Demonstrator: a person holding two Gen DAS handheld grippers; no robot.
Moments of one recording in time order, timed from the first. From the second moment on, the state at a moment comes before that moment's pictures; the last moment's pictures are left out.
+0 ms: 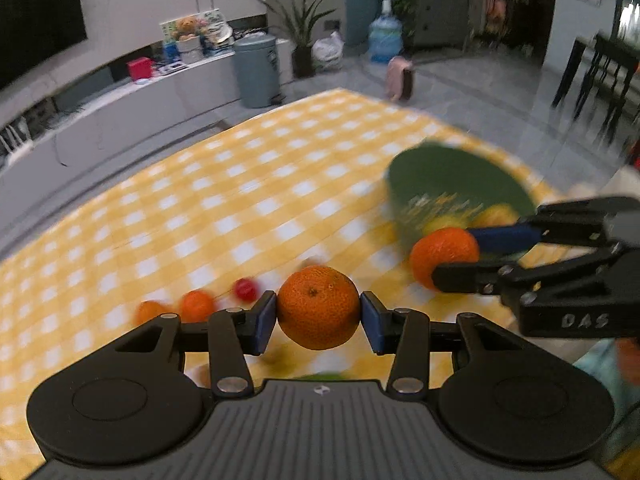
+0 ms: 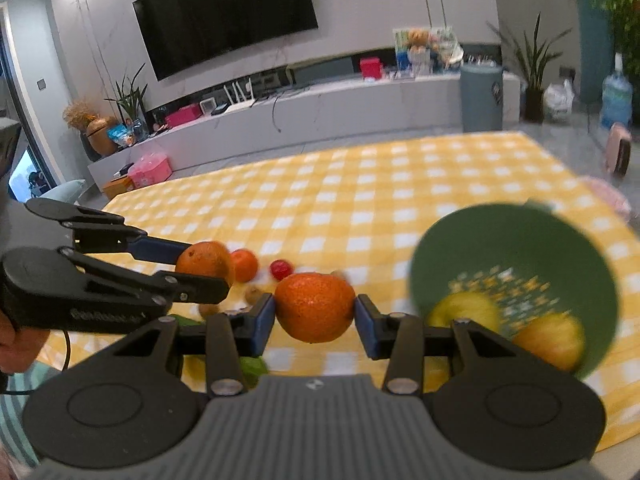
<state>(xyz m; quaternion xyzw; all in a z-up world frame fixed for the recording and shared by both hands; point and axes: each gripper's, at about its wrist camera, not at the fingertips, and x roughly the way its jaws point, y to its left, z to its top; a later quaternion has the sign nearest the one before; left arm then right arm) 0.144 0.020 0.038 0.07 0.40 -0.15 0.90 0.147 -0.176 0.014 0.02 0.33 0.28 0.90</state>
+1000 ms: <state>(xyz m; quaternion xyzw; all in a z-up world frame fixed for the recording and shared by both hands) 0.270 -0.112 -0.003 0.06 0.48 -0.20 0.85 0.258 -0.254 -0.026 -0.15 0.40 0.21 0.88</state>
